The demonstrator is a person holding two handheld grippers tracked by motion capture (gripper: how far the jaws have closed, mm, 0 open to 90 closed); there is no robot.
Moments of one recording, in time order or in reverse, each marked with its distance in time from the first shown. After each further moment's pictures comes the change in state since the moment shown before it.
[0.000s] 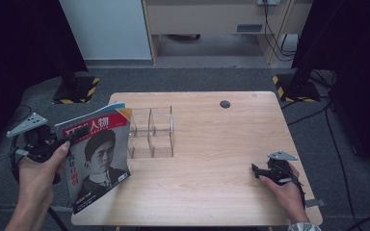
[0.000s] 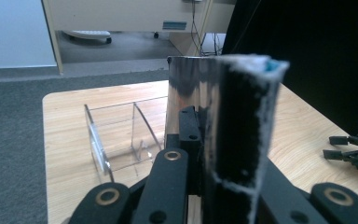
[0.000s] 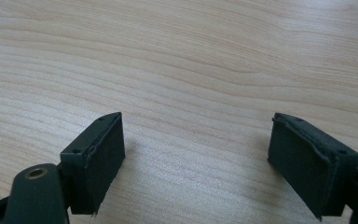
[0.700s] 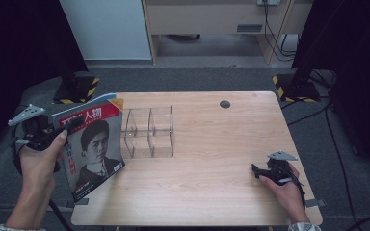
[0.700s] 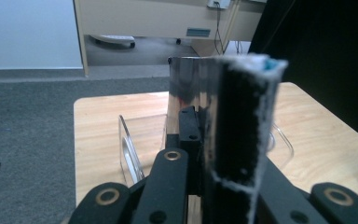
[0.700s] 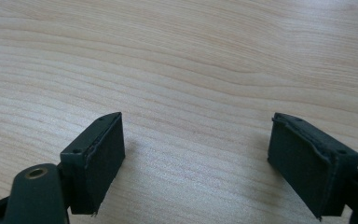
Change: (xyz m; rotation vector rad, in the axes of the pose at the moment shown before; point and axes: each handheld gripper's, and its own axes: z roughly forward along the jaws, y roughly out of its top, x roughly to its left) left arm 0.028 0.014 0.021 -0.026 0.089 -0.024; right arm 0.000 0.000 0.000 0.000 0.000 0.000
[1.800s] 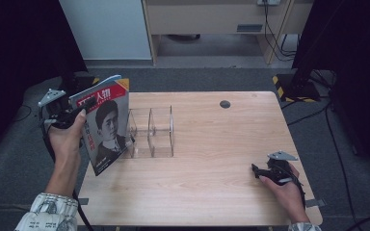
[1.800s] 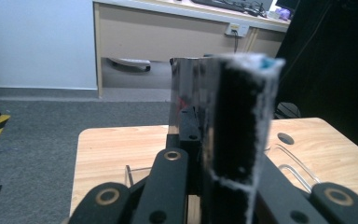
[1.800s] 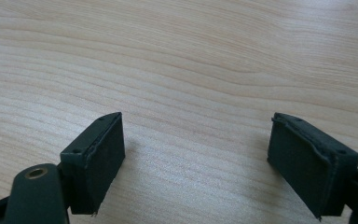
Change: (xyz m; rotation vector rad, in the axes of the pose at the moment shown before) left arm 0.012 0.008 0.069 -0.107 0.068 -0.034; right arm 0.000 0.000 0.000 0.000 0.001 0.000
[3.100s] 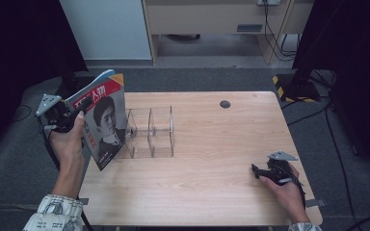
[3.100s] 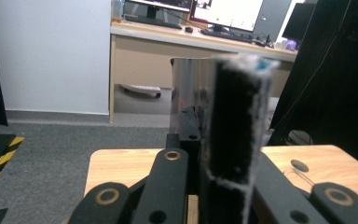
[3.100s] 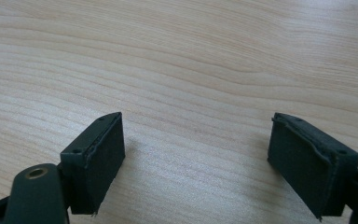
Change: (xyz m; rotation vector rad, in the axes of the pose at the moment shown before) left arm 0.004 -0.014 -0.005 -0.144 0.042 -0.005; right arm 0.000 0.000 0.000 0.000 0.007 -0.005
